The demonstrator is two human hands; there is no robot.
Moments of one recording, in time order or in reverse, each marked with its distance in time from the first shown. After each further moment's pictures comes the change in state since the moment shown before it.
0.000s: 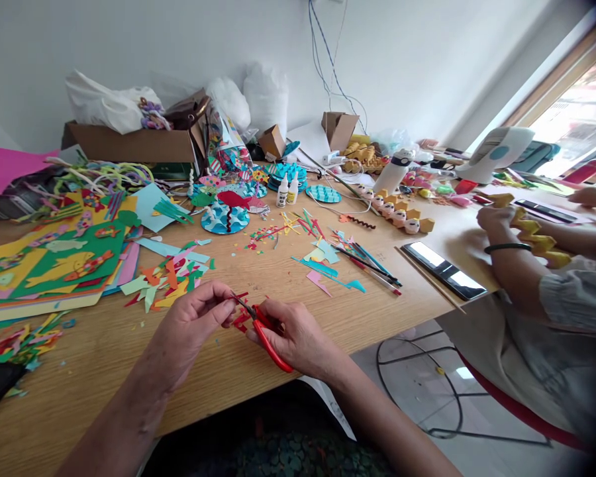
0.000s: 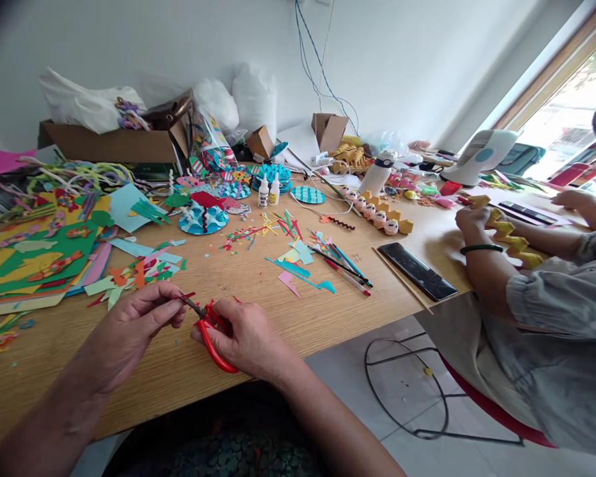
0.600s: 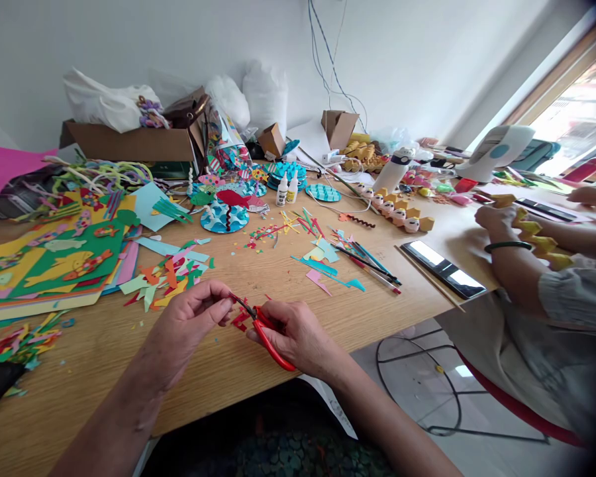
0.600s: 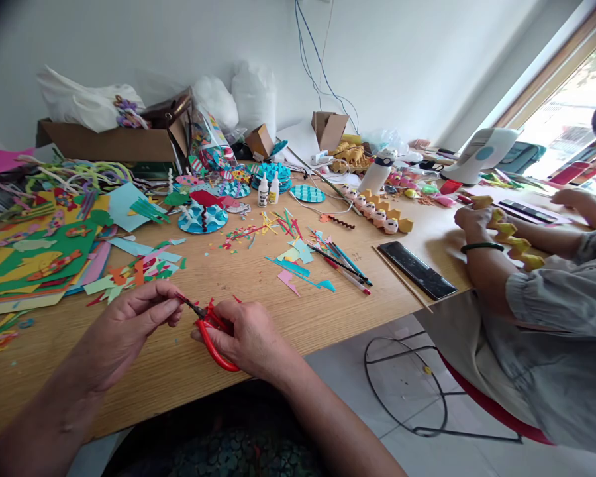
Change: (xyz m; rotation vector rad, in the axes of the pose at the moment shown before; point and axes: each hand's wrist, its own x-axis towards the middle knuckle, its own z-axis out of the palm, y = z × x) left_hand -0.001 0.002 -0.003 0.083 0.004 0.011; right_hand -0.003 -0.001 -0.001 0.028 -0.001 0.021
